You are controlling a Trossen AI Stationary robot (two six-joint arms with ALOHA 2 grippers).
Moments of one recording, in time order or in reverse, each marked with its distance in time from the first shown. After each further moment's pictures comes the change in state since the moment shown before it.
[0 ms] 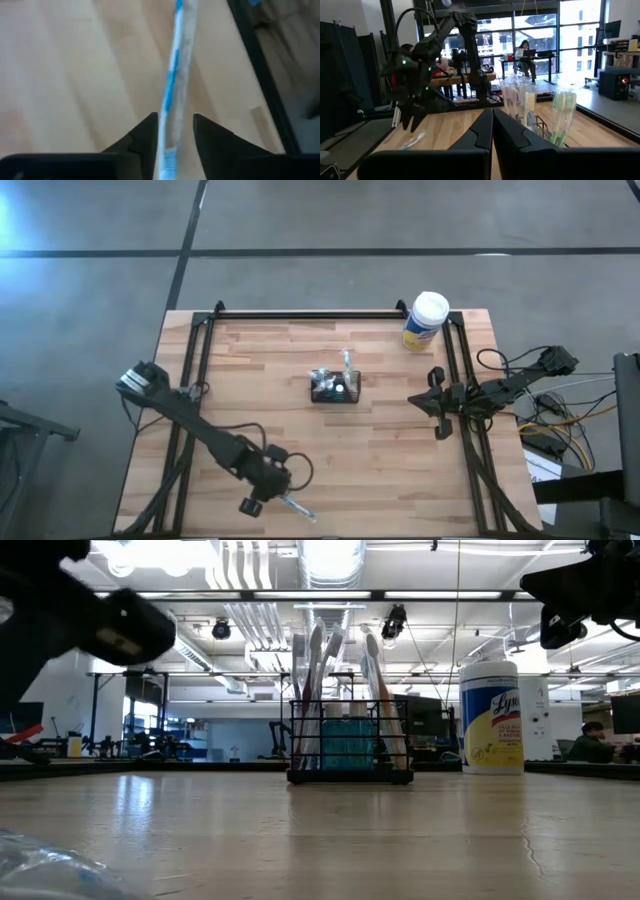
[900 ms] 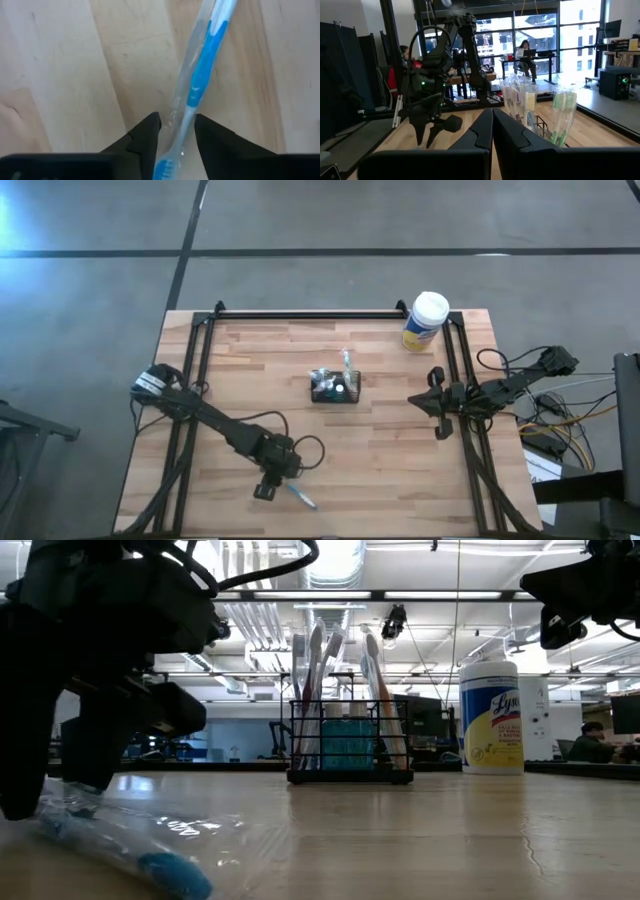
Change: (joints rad) left arm 0.158 0.140 -0.053 0.063 0.096 0.019; right arm 0.000 0.000 0.000 0.001 -0.001 0.003
